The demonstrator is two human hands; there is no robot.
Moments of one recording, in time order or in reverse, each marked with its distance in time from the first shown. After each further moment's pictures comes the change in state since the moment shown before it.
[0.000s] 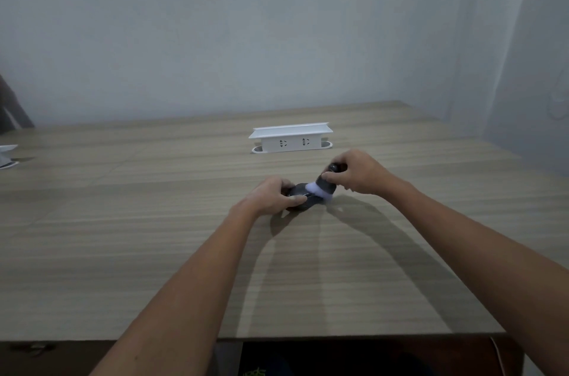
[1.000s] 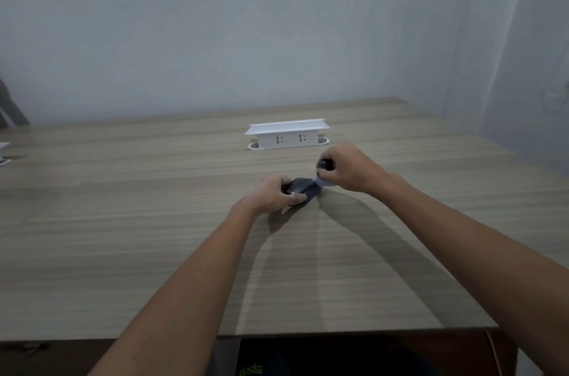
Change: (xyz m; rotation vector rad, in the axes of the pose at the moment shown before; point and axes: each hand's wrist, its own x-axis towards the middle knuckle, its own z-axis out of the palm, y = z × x) left_hand 0.002 0.007 0.008 -0.088 -0.042 -0.039; right_hand 0.001 -0.012 0.002 -0.156 0.011 -0.151
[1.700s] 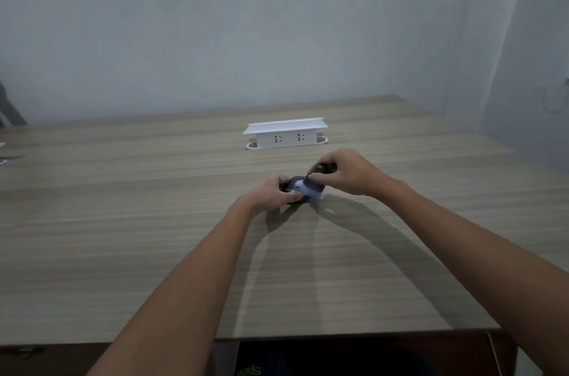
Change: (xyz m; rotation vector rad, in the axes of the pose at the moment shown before) left_hand 0.004 0.001 0.001 -0.102 0.005 -0.009; right_hand -0.006 0.005 0.004 0.145 -0.011 0.021
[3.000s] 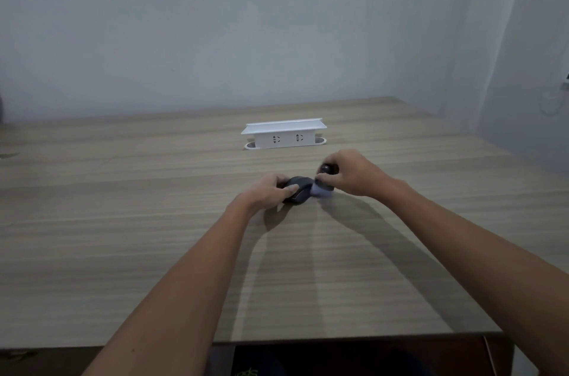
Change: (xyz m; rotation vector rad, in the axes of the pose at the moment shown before) left_hand 0.000 0.004 -0.002 0.027 0.031 -0.021; right_hand 0.000 0.008 -0.001 -0.094 0.009 -0.014
